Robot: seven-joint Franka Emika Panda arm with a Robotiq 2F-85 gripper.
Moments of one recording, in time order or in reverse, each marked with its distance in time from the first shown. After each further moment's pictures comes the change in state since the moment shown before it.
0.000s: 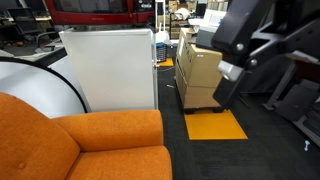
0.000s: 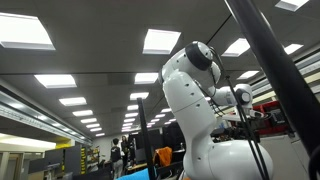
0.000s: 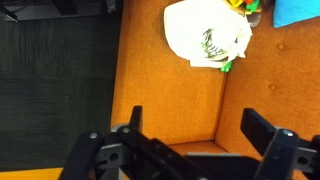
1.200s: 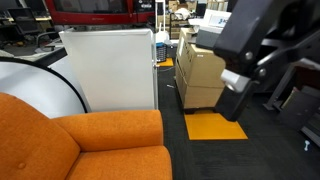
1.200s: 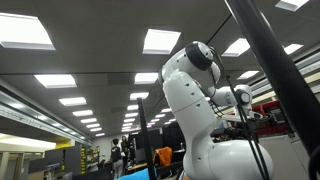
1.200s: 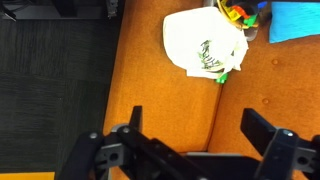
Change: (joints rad) arm 0.007 0.000 0.000 -0.003 0.010 -0.036 -0.062
